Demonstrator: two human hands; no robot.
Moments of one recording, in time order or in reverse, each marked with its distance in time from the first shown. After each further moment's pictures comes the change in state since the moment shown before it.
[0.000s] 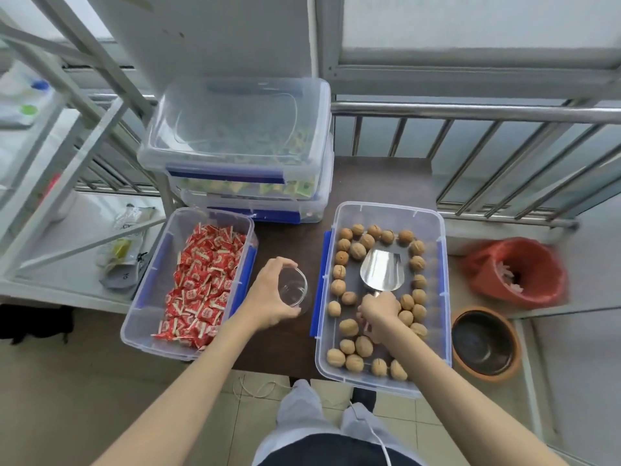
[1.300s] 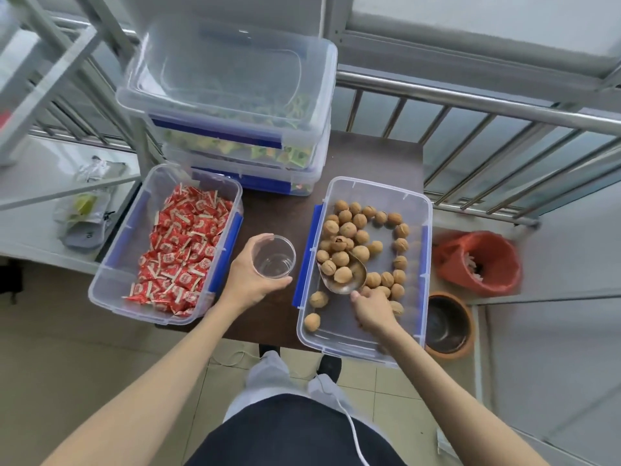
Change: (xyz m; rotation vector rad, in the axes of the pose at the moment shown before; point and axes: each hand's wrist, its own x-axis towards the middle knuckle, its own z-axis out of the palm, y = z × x) left_hand -0.016 -0.028 0.026 -0.361 0.220 -0.073; right_hand -0.027 0.029 -0.028 -0.370 -0.112 -0.184
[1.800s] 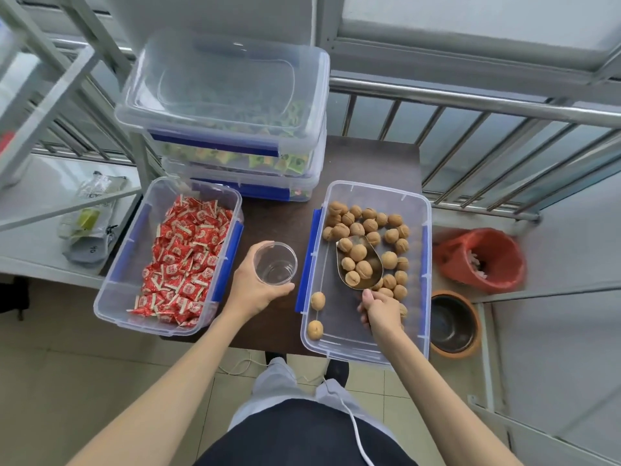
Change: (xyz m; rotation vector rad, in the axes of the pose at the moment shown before) left_hand -0.001 0.002 0.001 0.044 -0.014 -0.038; right_hand 0.005 0.017 0.007 0.430 0.132 0.045
